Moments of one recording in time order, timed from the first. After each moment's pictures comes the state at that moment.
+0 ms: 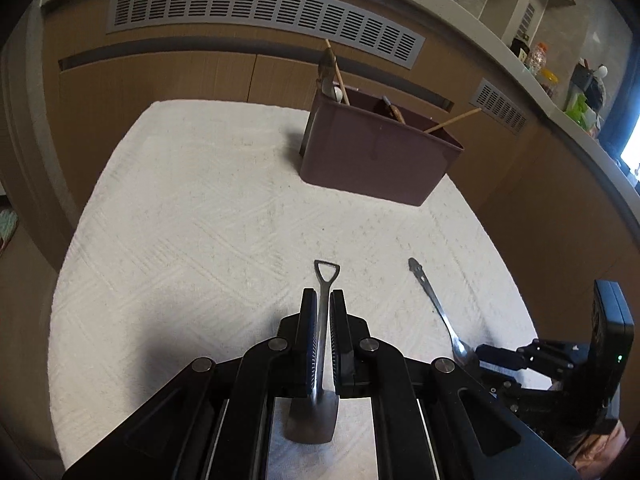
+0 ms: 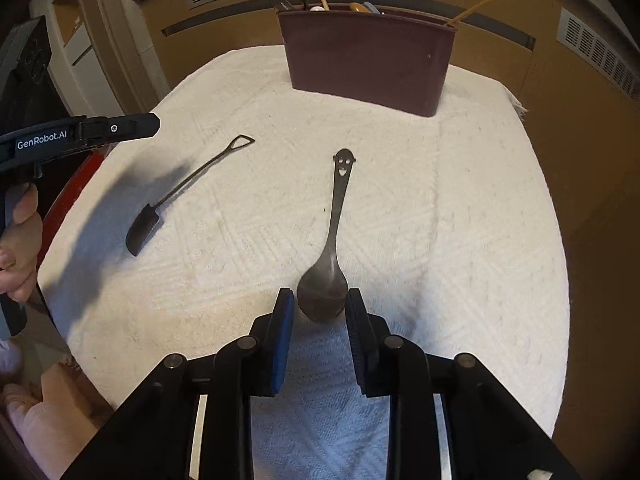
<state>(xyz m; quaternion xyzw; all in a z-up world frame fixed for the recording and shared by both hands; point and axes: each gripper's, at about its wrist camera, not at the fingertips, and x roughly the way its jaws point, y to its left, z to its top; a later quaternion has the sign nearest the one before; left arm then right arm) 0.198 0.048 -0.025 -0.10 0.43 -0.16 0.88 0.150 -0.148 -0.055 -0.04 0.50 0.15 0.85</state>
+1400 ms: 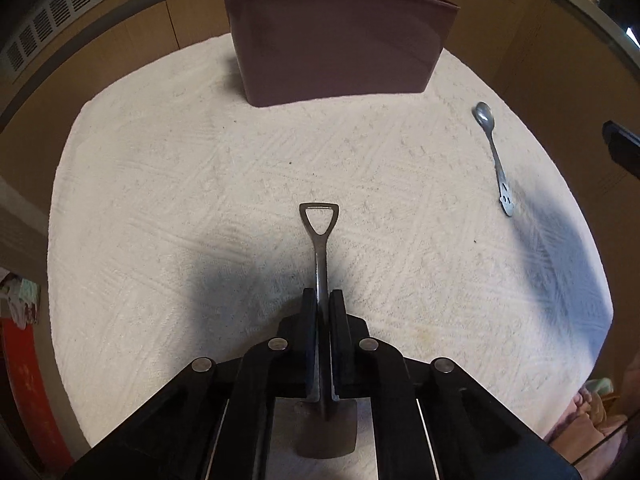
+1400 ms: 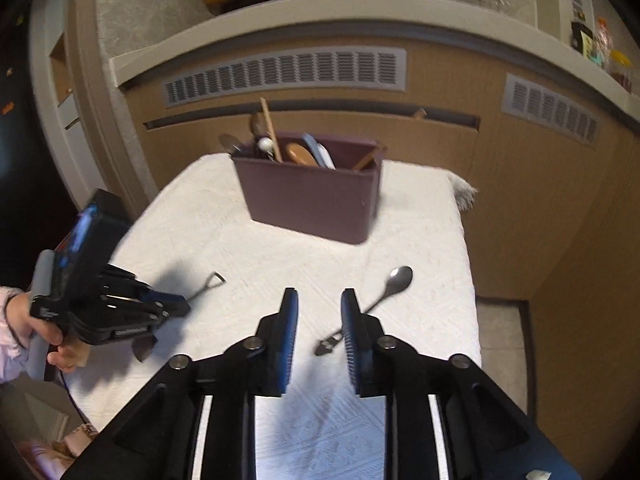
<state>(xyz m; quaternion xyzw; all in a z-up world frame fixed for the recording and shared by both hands) 0.236 -0.018 -0.057 0.09 0.54 -0.18 0.82 0.185 -0.202 0.029 -0.01 0.39 0.11 0.91</state>
